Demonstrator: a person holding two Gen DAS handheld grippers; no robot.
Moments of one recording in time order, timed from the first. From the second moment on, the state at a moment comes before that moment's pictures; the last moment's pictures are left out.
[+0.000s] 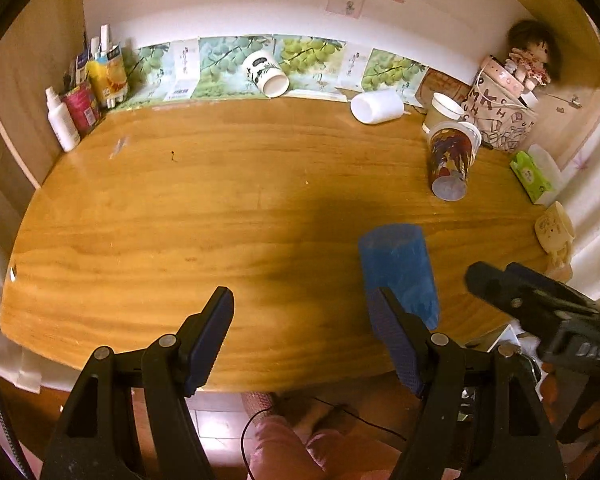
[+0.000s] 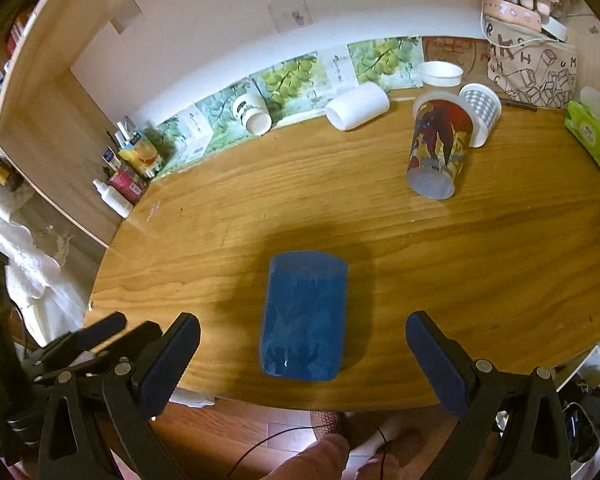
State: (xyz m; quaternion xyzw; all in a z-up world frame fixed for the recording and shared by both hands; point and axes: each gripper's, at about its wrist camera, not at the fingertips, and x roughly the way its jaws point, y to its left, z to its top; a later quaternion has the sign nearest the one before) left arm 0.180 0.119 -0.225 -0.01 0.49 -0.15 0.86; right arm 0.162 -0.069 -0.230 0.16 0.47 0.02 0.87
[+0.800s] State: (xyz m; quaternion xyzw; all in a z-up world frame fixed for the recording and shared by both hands) left arm 0.238 0.149 -0.237 0.04 0.48 -0.25 0.84; right arm 0.225 -0.033 -0.284 0.15 0.52 -0.09 0.84
